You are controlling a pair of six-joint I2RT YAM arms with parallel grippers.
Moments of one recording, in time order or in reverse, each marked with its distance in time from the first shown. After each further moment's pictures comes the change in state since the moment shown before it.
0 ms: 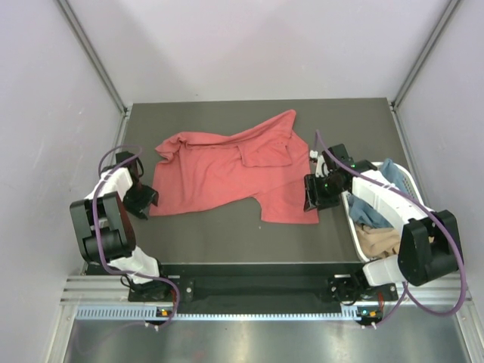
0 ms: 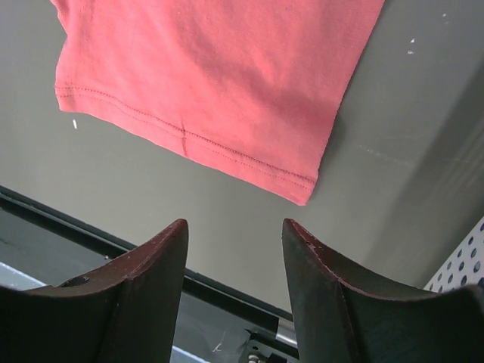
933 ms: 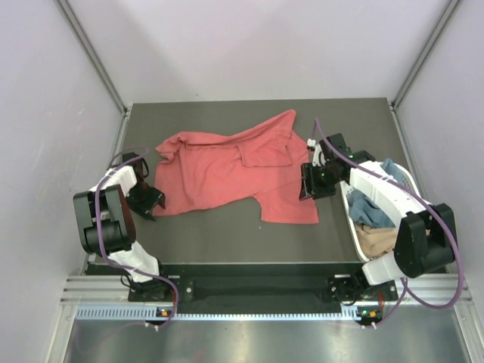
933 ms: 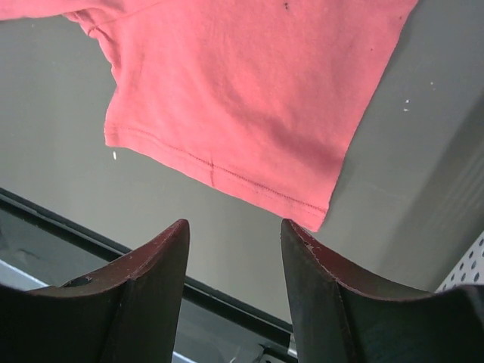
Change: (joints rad) left arm -0.034 0.061 0.008 -0.008 0.072 0.007; right arm 0.014 0.065 0.123 -0.002 -0.008 0.032
